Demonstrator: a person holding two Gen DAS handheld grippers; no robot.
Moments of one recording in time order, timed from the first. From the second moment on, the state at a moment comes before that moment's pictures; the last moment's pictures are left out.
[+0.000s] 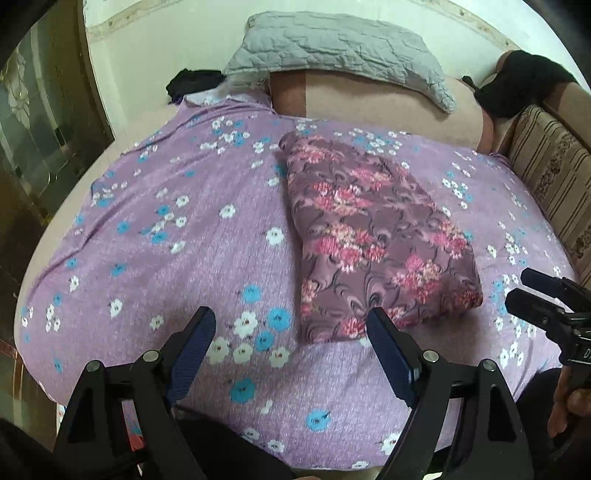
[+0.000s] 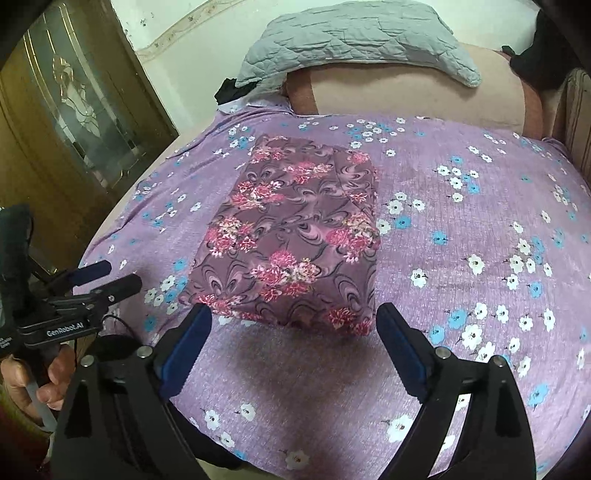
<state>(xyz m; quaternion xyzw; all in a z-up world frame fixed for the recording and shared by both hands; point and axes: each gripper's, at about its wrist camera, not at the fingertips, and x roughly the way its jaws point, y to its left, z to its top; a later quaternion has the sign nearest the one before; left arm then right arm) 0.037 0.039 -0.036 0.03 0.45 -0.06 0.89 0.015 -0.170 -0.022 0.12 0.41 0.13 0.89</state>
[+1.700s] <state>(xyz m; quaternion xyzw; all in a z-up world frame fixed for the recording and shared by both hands) 0.184 0.054 -0.089 -0.06 0.50 -0.09 0.86 0.145 -0.210 -0.047 0.18 0.41 0.13 0.88</state>
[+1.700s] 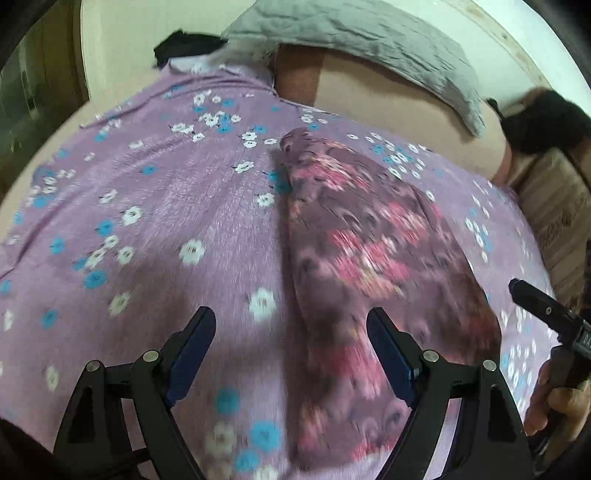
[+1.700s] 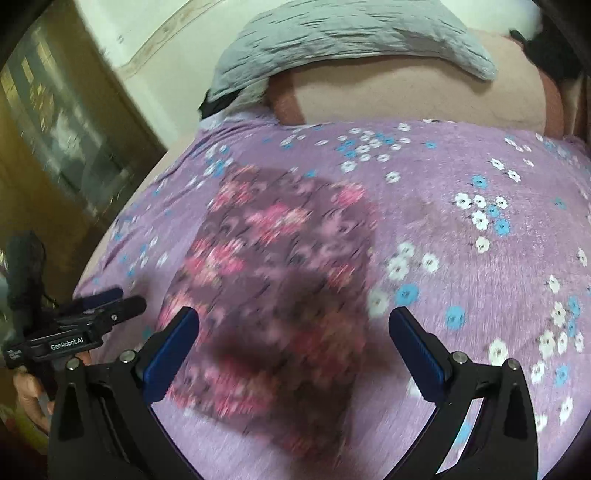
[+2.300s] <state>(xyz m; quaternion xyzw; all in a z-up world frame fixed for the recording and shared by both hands) 0.319 0.020 -0.124 -0.07 0.49 -0.13 0.86 0.246 -0.234 -0.066 0.25 0.36 0.16 0.88</state>
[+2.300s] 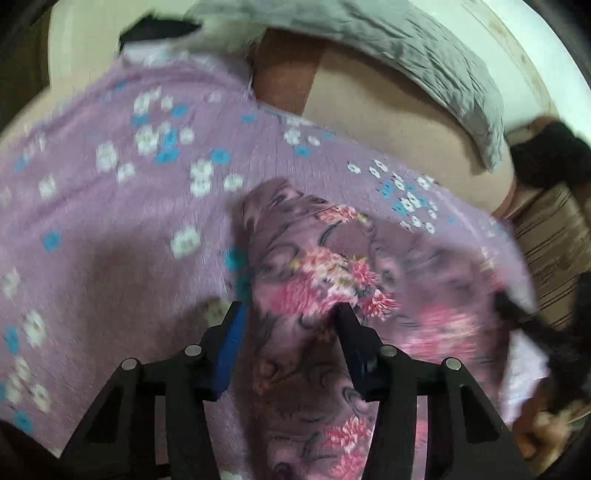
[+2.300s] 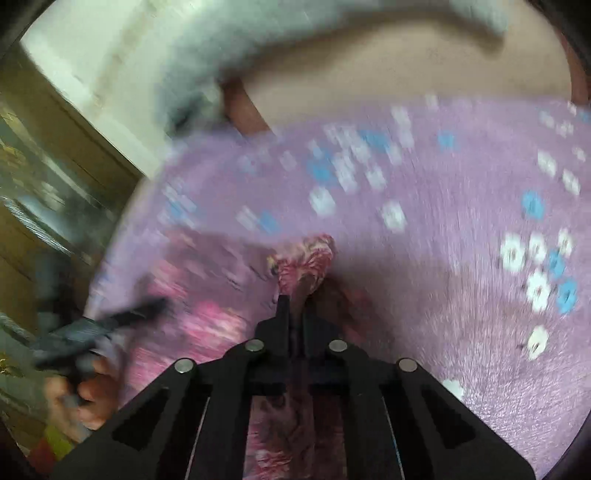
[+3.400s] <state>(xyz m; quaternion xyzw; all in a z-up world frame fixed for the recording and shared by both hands) 0.105 0.010 -0.126 0.00 0.52 -0.16 0.84 0.093 -0.210 -0.097 0.18 0.47 0.11 0.86</state>
